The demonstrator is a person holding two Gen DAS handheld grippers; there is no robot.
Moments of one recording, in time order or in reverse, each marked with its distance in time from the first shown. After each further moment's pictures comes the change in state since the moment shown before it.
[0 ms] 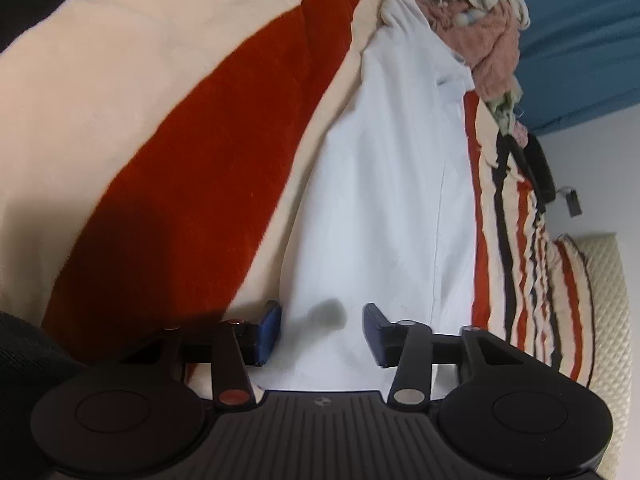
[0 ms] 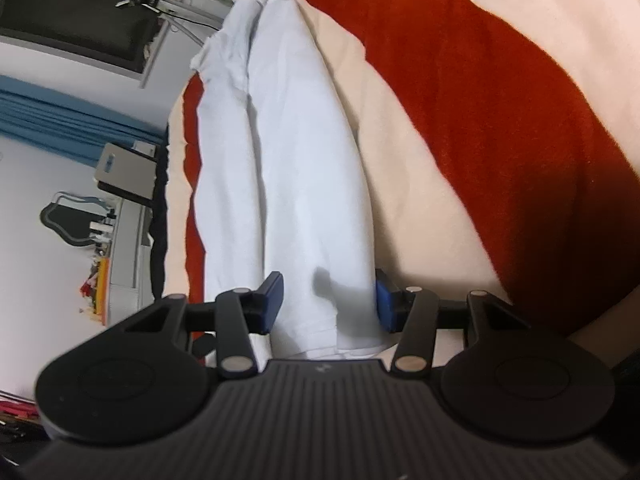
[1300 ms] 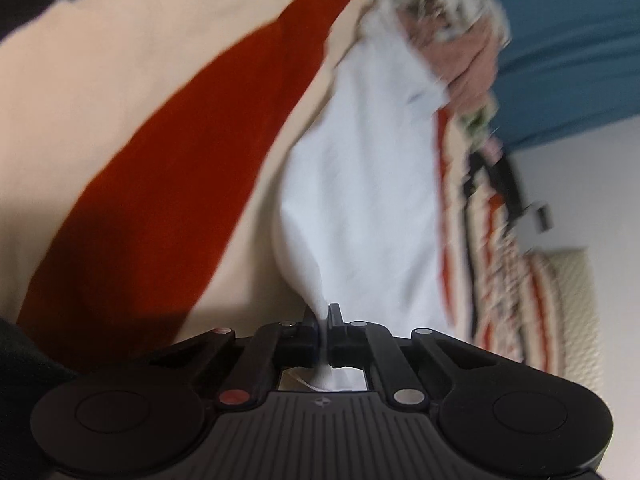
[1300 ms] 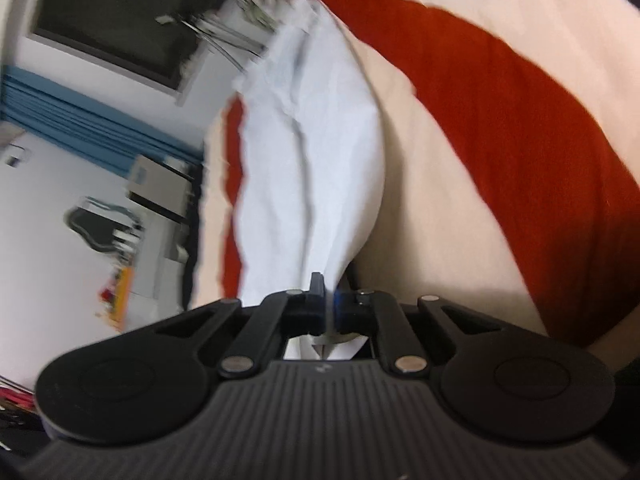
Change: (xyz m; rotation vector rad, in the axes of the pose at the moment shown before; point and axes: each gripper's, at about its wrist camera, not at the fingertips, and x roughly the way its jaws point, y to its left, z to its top) left arm -0.021 -0.001 -0.001 -0.064 -0.073 -0.164; right arm -0.023 0.022 -0.010 -0.074 -0.120 0.109
